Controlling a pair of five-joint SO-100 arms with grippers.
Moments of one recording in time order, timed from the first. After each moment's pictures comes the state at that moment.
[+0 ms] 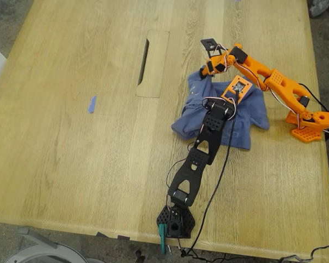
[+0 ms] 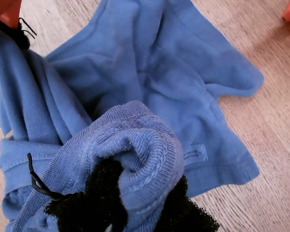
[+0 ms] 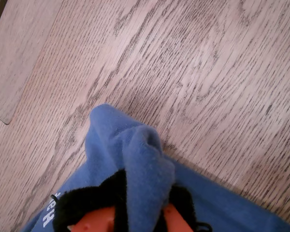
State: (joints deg) arm 0 28.3 38.8 -15.0 105.6 -77.9; arm 1 20.3 31.6 -4.7 84.6 -54.0
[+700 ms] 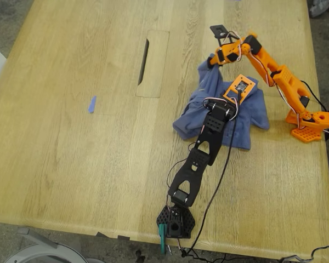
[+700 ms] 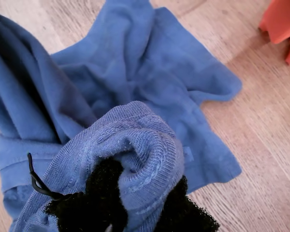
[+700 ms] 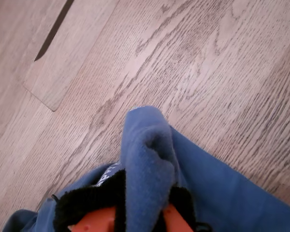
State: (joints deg) arm 0 30.0 41.5 -15.0 105.6 -77.9; arm 1 19.7 52.3 -1.0 96.6 -56.5
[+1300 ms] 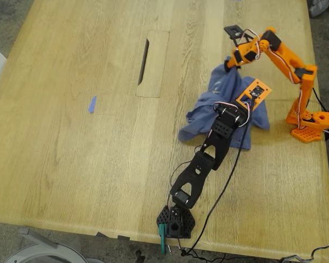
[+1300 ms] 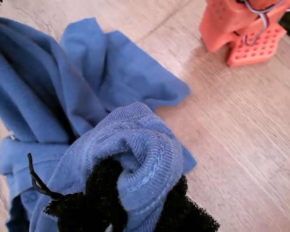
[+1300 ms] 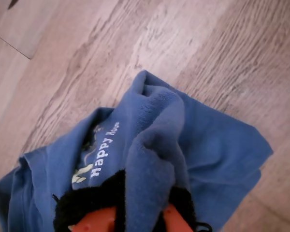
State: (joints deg) arm 0 37.8 50.1 -8.3 105.6 -78.8; arm 1 17.5 90.4 48.6 96.8 -55.5
